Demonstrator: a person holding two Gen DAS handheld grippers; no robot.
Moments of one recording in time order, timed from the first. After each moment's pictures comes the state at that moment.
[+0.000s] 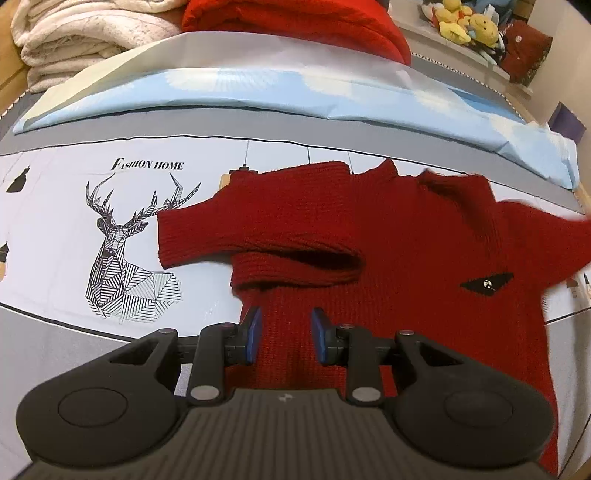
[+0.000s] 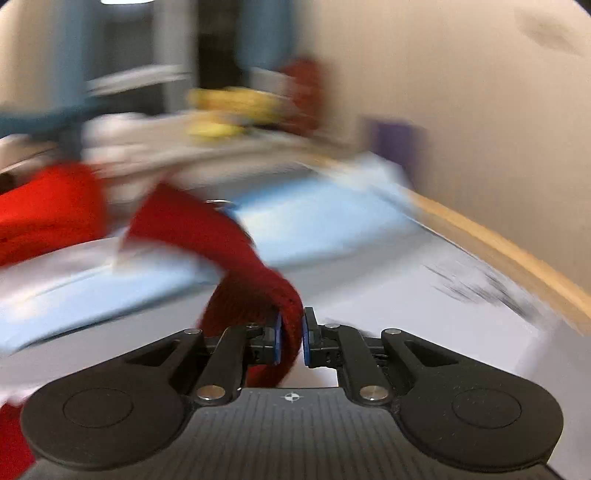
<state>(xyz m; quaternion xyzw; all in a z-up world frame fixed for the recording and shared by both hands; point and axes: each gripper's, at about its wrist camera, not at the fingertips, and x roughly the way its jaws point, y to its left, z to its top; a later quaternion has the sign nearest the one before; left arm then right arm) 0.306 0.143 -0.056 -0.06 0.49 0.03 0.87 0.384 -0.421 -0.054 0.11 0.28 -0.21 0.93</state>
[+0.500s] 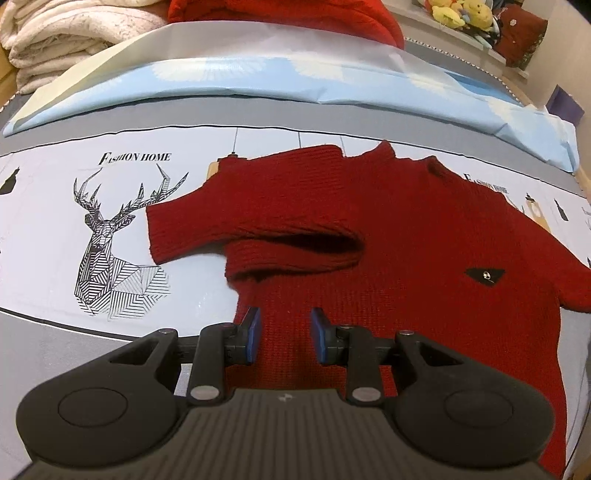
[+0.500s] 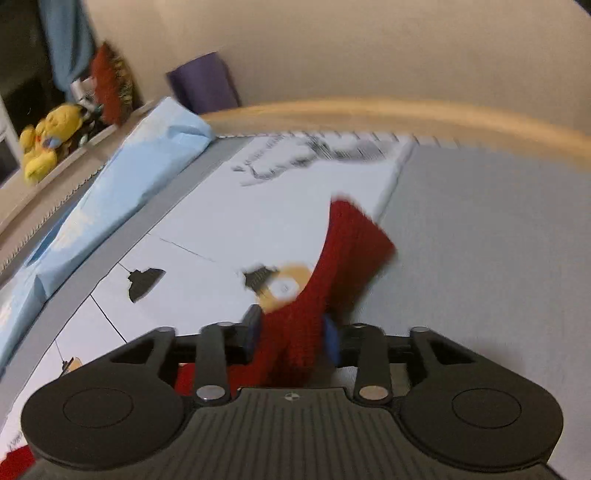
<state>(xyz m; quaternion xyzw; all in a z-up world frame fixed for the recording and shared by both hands) 0.311 0.133 -0.070 -0.04 0.50 0.01 0.86 0.292 -0.544 -0.186 0.30 0.30 -0.36 0.83</state>
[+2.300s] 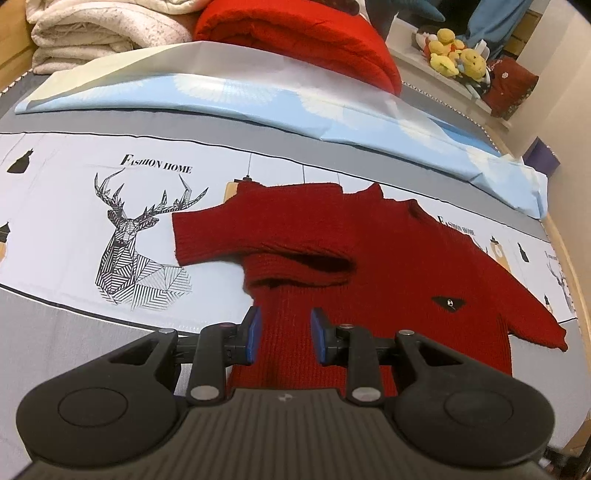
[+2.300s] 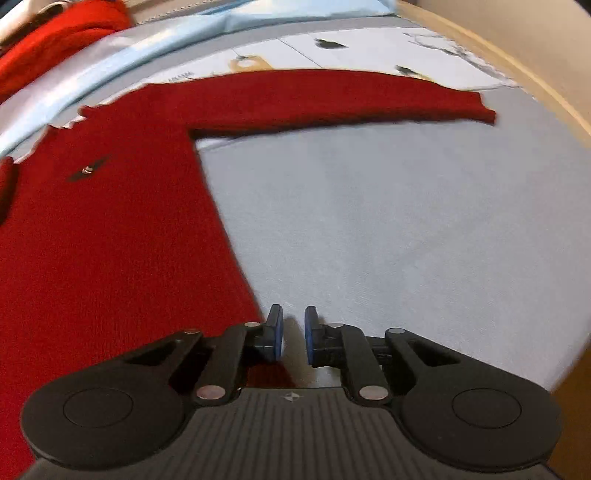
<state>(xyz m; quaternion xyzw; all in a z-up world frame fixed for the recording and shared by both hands) 0.271 0.191 -0.026 -0.12 0.47 -0.01 0.87 0.130 -0.326 -0.178 0.13 0.51 -0.11 0.84</state>
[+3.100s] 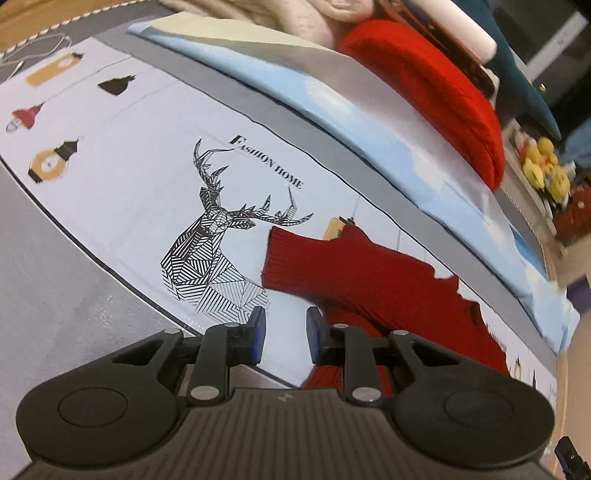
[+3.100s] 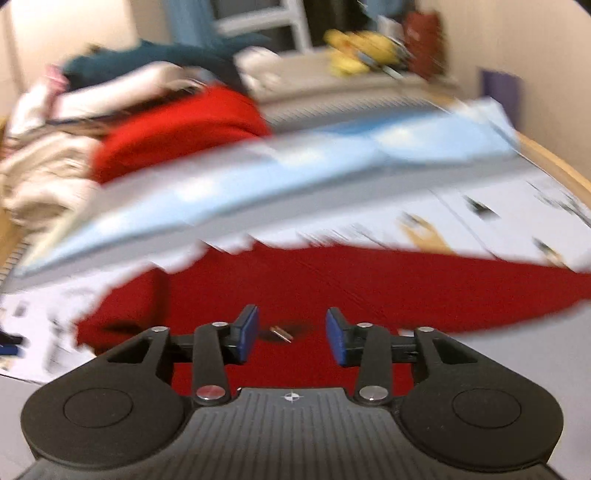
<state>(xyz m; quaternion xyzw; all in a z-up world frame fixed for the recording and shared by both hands) 0.289 0.288 -0.056 -0.29 0.44 0.13 0.84 0.243 -0.201 -0.044 0.11 0.34 0.04 0.93</state>
